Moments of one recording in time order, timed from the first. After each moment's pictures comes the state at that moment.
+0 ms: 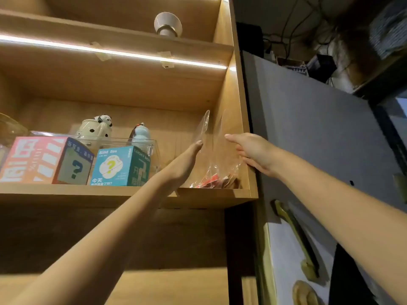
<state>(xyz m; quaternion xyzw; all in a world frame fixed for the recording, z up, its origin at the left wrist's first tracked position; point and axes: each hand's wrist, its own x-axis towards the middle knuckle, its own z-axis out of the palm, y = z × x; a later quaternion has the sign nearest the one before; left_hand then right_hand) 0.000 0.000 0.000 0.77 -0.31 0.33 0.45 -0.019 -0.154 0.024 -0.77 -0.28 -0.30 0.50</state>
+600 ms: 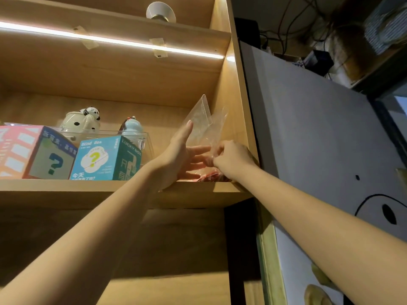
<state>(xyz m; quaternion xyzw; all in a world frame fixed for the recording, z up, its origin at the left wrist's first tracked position) 0.036 0.013 0.014 0.78 -0.34 0.16 0.50 0.052 -0.119 0.006 -0.78 -0.20 -0.50 0.31</state>
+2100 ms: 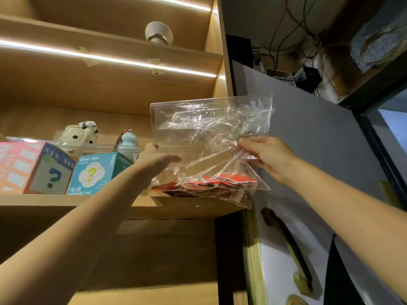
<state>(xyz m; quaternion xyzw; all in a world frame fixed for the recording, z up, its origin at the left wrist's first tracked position) 0.027 0.030 0.030 0.73 -0.19 0.40 0.52 0.004 -0.202 0.028 -0.64 -0.32 -0.37 0.60</state>
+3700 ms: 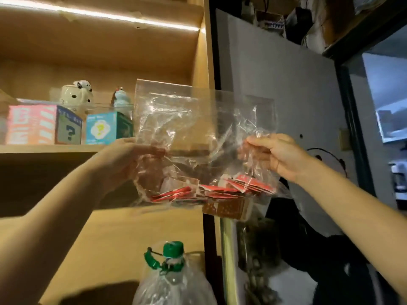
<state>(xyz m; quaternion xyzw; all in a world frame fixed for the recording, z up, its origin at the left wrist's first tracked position) -0.123 0.025 -0.084 0.71 -0.23 0.22 0.62 -0.095 -0.252 -0.084 -0.66 -0.24 -0.25 0.67</state>
